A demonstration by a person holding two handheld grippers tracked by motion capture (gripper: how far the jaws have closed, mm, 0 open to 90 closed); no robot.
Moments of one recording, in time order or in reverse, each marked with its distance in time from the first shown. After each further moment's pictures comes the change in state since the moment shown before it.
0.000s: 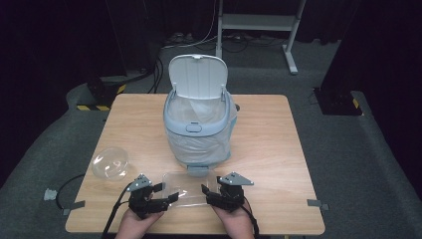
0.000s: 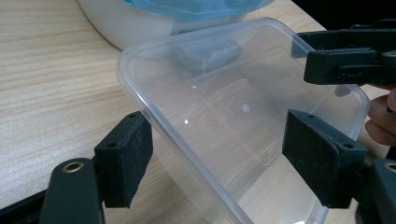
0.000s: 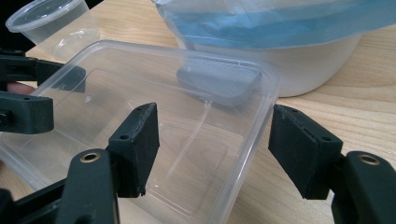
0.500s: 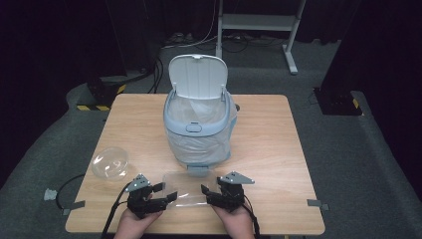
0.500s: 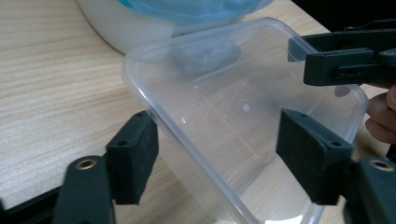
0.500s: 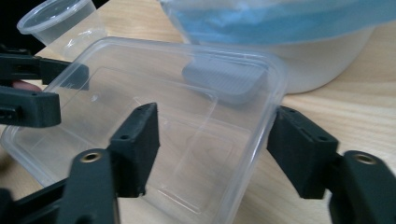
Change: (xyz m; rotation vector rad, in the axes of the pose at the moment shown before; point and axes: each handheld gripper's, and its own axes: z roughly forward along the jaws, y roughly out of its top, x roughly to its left) left arm 0.000 0.001 -0.006 -0.013 0.007 0.024; right arm -0.003 0.001 0.000 0.013 0.035 0.018
